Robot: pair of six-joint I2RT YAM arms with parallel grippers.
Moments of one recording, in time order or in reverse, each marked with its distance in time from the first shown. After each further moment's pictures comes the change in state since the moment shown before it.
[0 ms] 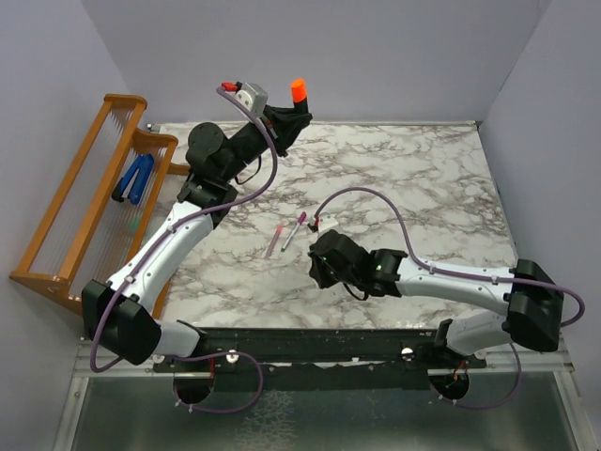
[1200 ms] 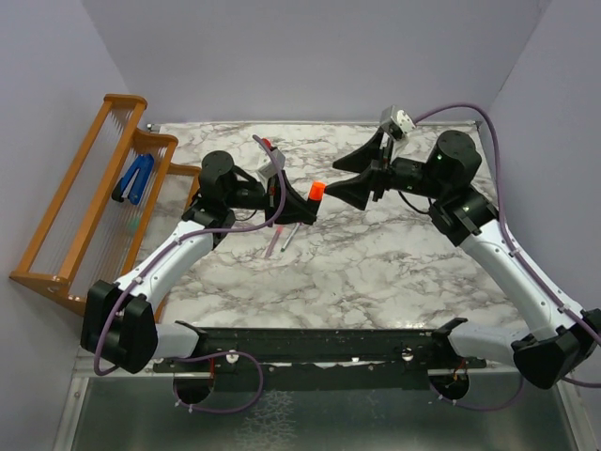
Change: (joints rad) left arm 0.042 -0.058 -0.313 -0.033 0.805 -0.082; right arm -0.607 -0.204 0.360 0.220 -1.003 -0.365
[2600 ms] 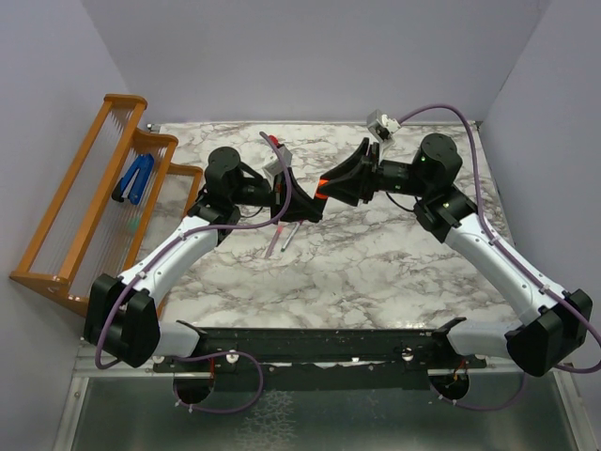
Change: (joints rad) left arm -0.037 0.035 0.045 -0.003 0.001 0.003; right arm 0.000 0.085 -0.079 0.211 -0.130 0.132
